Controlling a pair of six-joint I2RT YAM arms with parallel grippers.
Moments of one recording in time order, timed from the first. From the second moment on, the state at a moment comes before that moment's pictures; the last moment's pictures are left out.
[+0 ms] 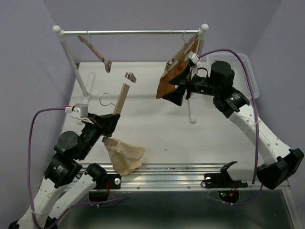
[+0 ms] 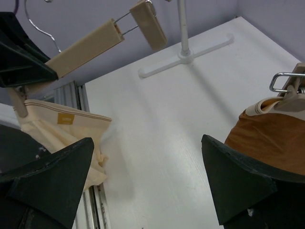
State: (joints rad) left arm -0.62 0.37 0.80 -0.40 -0.08 -0.51; right arm 0.51 1.30 1.39 -0.21 -0.74 0.10
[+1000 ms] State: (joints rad) left arm -0.62 0.72 0.71 0.12 -0.69 -0.84; right arm 0.60 1.55 1.28 -0.09 -0.82 0.53
